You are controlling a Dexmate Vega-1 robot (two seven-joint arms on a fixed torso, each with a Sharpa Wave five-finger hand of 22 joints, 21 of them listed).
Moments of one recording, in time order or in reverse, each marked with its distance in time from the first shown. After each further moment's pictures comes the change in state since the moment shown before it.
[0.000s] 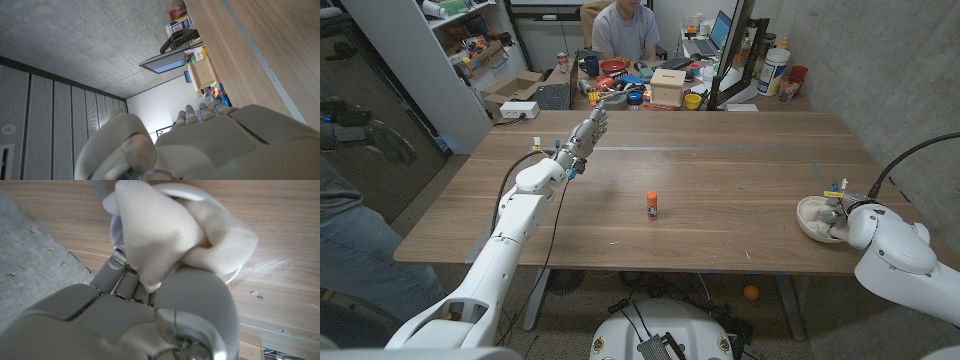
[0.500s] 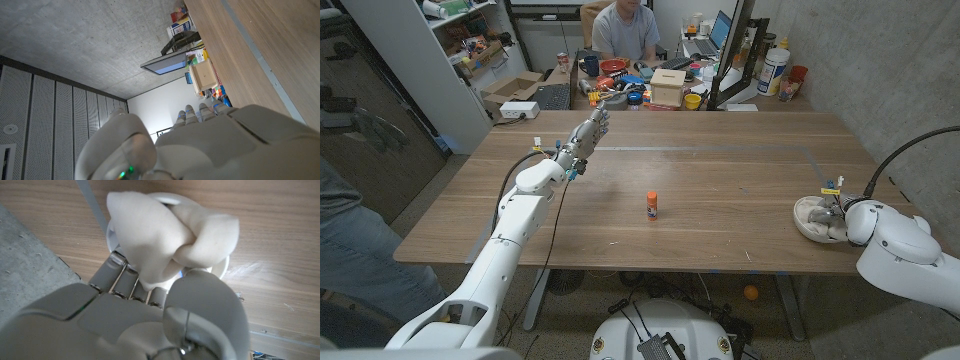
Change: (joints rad) left arm 0.010 0.003 0.001 -0.011 -0.012 0.001 -0.007; left_hand 0.004 0.004 0.000 0.000 0.000 0.004 -0.004 0.000 0.000 0.000 0.000 0.000 0.000 0.000 0.000 0.000 0.000 0.000 0.000 0.000 0.000; right arm 0.044 -0.089 -0.024 -0.070 0.133 -0.038 0.021; right_hand -0.242 -0.140 -0.128 0.062 -0.007 -0.162 -0.088 -0.078 -0.016 -0.198 0.019 -0.050 0.016 -0.119 0.112 -0.035 -0.008 -0.032 0.103 -0.002 -0.018
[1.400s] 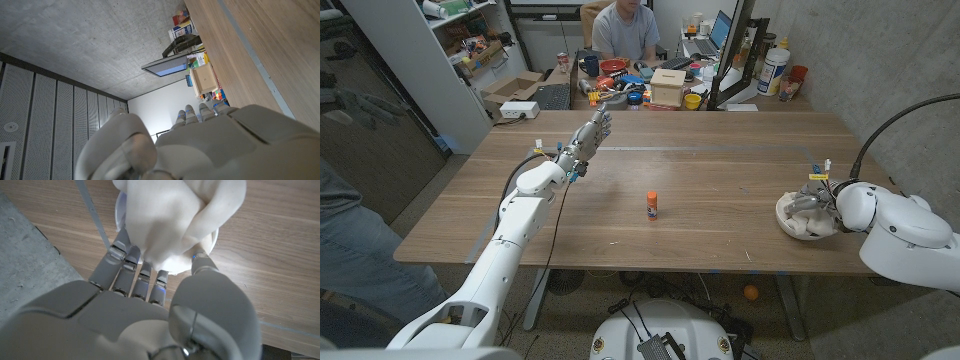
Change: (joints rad) left arm 0.002 -0.004 0.001 0.012 -0.013 -0.009 -0.019; left_hand 0.004 0.004 -0.007 -0.001 0.000 0.009 0.002 0.000 0.000 0.000 0.000 0.000 0.000 0.000 0.000 0.000 0.000 0.004 0.011 0.000 0.000; right arm 0.121 -0.135 -0.081 -0.146 0.093 -0.048 -0.029; right_hand -0.049 -0.046 -0.035 -0.014 0.016 -0.173 0.019 -0.003 -0.004 -0.225 0.048 -0.023 0.004 -0.190 0.098 -0.008 -0.004 0.026 0.055 -0.029 -0.006
